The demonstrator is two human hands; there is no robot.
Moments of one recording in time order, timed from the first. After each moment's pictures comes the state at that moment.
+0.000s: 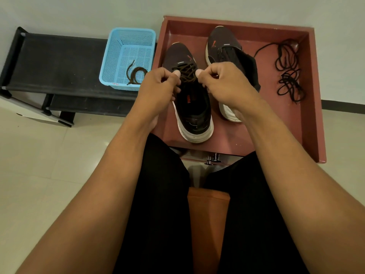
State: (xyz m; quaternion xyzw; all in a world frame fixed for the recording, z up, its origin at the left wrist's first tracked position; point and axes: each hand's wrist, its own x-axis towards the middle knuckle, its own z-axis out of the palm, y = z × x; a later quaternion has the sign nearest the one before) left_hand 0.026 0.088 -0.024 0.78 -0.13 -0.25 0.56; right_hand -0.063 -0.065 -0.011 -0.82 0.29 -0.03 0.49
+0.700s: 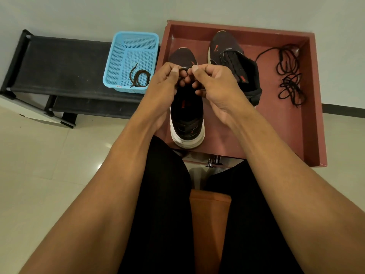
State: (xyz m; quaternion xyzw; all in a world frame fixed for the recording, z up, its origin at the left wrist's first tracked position) left_hand 0.024 0.083 -0.018 0.71 -0.14 -0.28 0.63; right_hand -0.049 -0.043 -0.017 -0.65 0.28 -0.09 0.70
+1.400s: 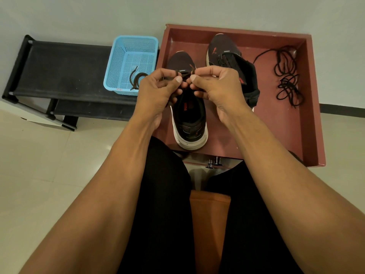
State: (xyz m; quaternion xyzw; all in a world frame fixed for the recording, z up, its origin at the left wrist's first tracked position) left_hand 0.035 0.091 -0.035 0.67 -0.09 -0.27 0.68; right_hand -0.051 -0.050 -0.021 -0.60 0.33 -0.14 0.71
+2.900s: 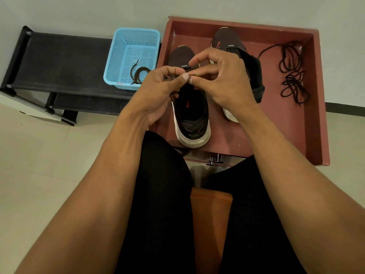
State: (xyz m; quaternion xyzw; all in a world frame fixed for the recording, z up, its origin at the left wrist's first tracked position) left_hand 0.042 0.098 -0.033 0.64 -0.12 -0.36 0.67; right_hand -0.060 -0.060 -0.015 -0.84 0.15 -0.16 0.49
